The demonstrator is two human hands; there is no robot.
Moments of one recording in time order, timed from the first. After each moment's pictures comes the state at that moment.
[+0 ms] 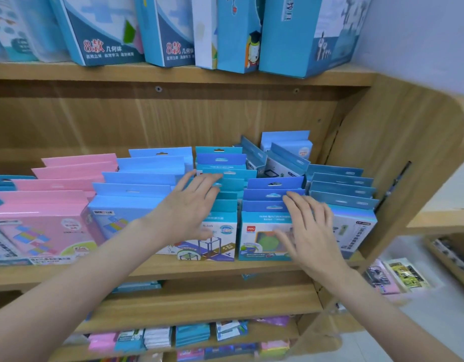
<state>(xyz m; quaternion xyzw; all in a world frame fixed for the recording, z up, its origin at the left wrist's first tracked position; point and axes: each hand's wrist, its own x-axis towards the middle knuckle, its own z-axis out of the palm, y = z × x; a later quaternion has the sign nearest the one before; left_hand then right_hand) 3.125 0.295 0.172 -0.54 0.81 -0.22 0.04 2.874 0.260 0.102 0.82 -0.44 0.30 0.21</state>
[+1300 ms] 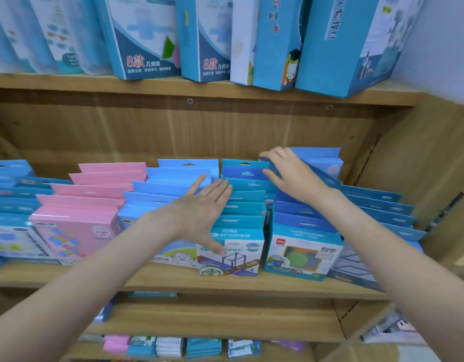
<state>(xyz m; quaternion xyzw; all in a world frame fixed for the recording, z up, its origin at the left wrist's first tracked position) 3.152 0.283 0.189 -0.59 0.79 -0.08 0.14 2.964 0.146 0.194 0.91 -0.35 0.22 0.00</state>
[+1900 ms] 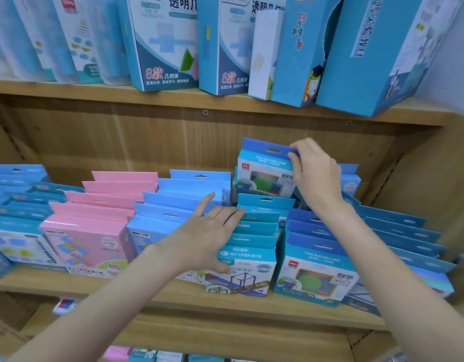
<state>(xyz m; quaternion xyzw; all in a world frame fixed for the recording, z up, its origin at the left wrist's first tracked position) 3.153 0.293 0.175 -0.59 0.80 -0.11 0.05 2.982 0.155 0.221 0.80 -0.42 0.40 0.10</state>
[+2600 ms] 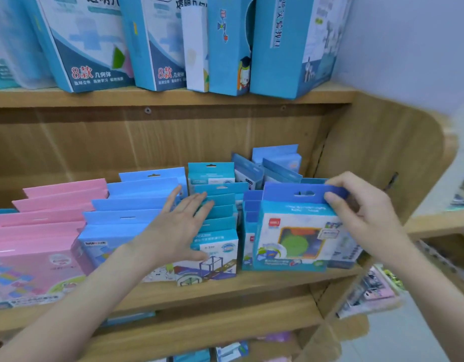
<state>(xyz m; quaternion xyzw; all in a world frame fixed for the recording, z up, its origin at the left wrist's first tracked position) 3.143 0.289 0.172 -0.56 0.82 -0.14 0.03 2.842 0.270 0.207 0.80 -0.40 0.44 -0.06</state>
